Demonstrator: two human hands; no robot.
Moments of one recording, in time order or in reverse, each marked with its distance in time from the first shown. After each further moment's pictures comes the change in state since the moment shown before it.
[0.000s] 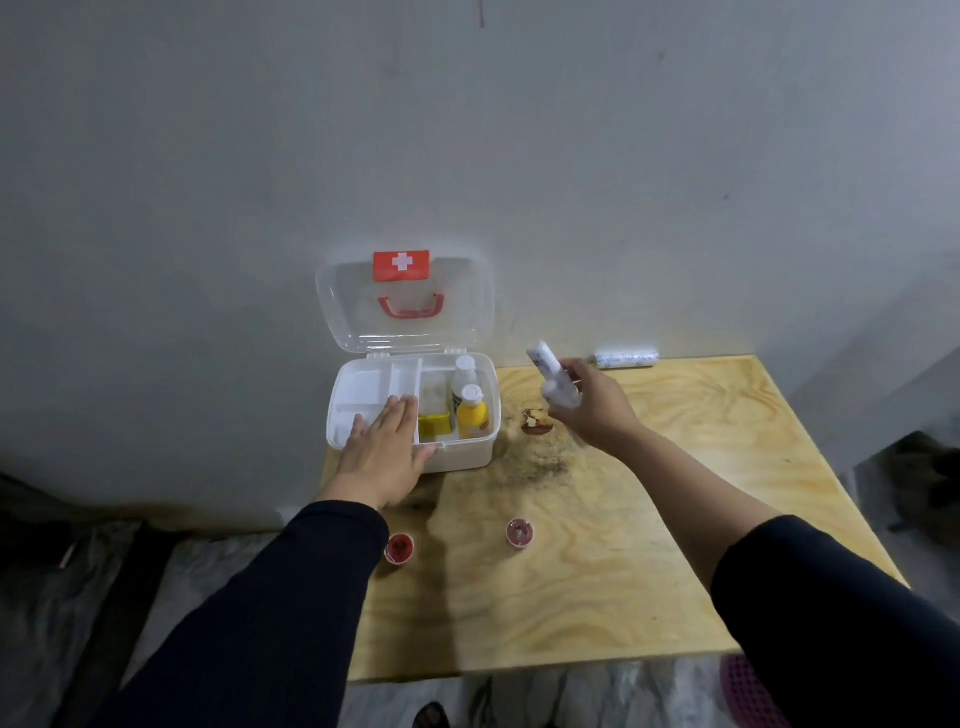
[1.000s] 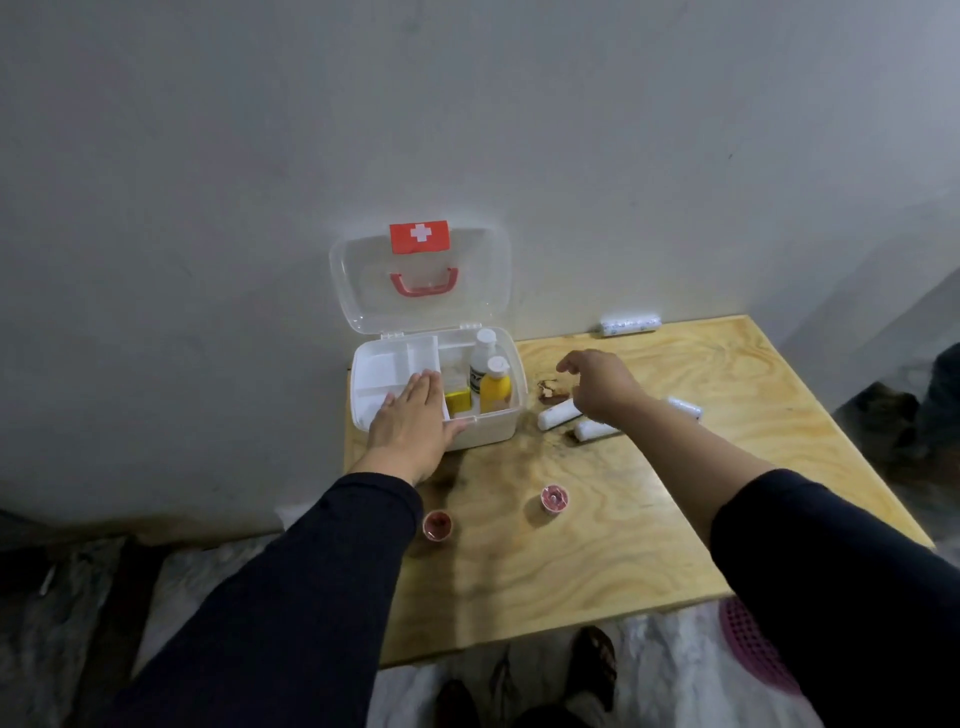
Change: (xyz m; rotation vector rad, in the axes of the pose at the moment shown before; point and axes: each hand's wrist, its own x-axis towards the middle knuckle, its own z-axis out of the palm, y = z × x) left_hand 0.006 -0.014 -0.003 -0.003 0.022 0.112; right_hand -0.006 -0.023 0.028 -0.336 -0.080 0.145
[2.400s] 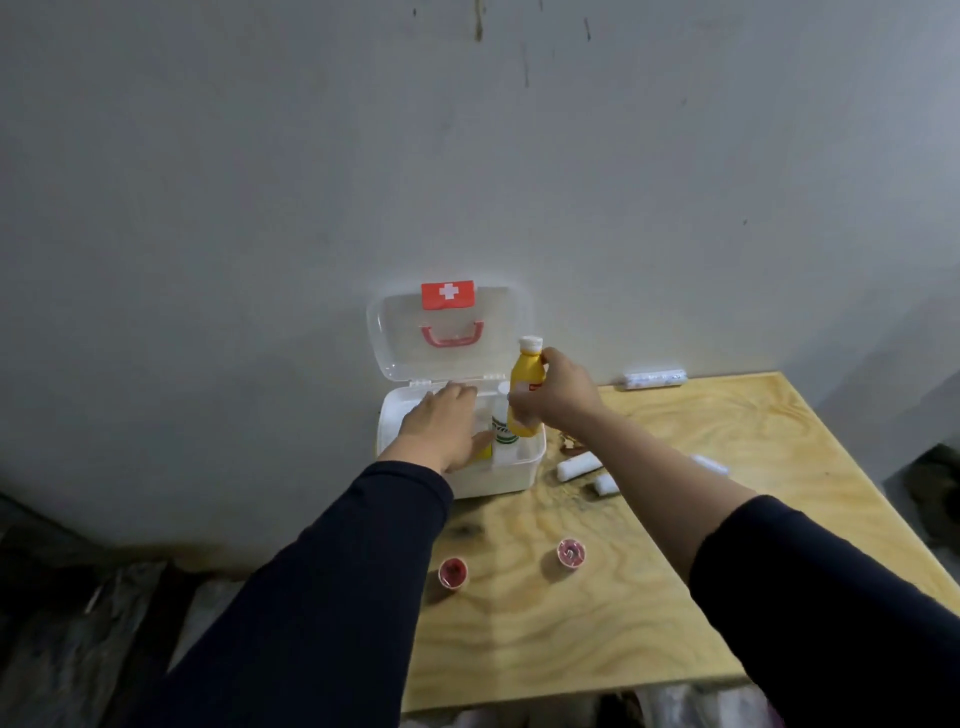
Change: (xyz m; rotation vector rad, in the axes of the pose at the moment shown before) left_hand 0.013 0.020 -0.055 -0.066 0.072 0.013; right_hand -0.005 -0.080 -0.029 0.368 0.057 -0.010
